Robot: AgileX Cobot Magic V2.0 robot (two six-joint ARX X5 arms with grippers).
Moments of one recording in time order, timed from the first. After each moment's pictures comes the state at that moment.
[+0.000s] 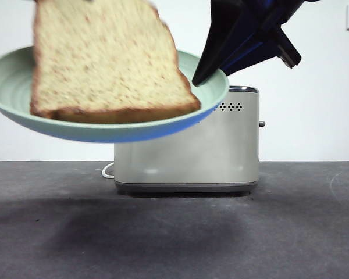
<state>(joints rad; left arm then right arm) -0.49 1.03 0.96 -0.69 0.58 -0.22 0.69 1.31 1.04 -0.59 -0.33 0.17</state>
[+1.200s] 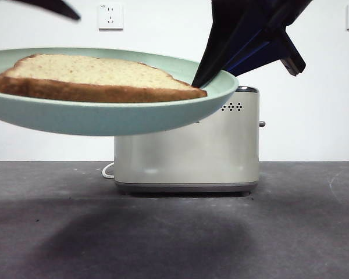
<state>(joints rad) -0.50 1.13 1.24 -0.85 0.45 -0.16 0.69 1.32 1.03 -0.65 -0.41 0.19</state>
